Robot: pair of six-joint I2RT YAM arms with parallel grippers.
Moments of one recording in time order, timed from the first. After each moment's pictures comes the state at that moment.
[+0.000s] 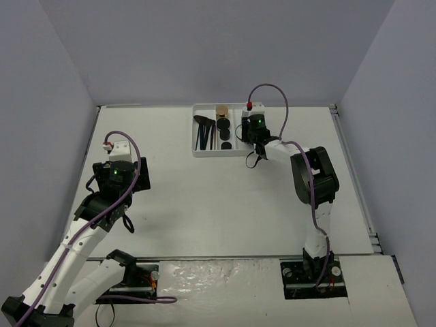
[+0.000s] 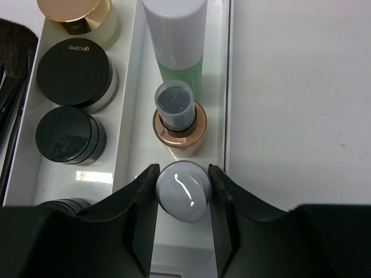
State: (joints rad) left arm -0.39 0.80 0.87 -0.67 -0.56 -0.26; right arm 0.37 2.10 1.37 0.22 0.21 0.17
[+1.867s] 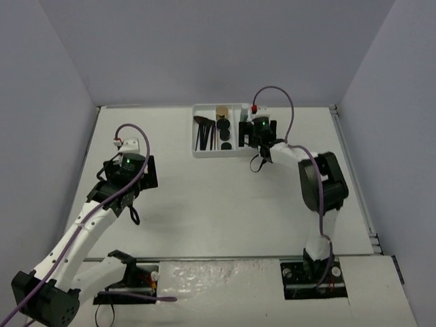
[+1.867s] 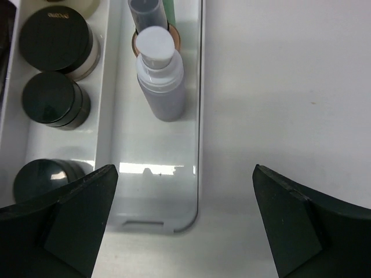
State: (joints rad) left arm -0.39 0.95 0.91 -0.71 -0.50 -0.34; right arm 0.36 2.00 1.28 0.15 0.24 0.18
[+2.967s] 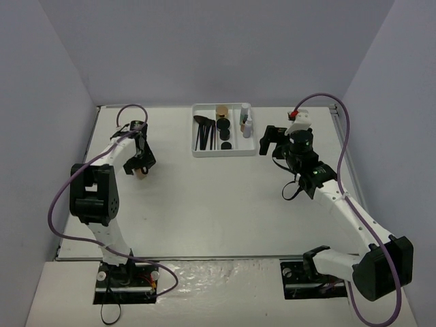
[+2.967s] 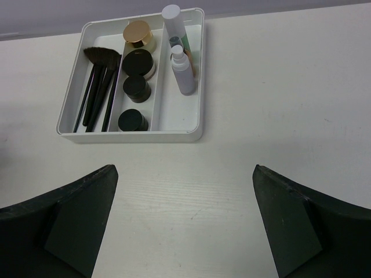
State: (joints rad) left arm -0.08 1.83 1.35 -0.73 -0.27 -0.54; right arm 0.36 1.16 0.90 -0.09 0.18 0.29
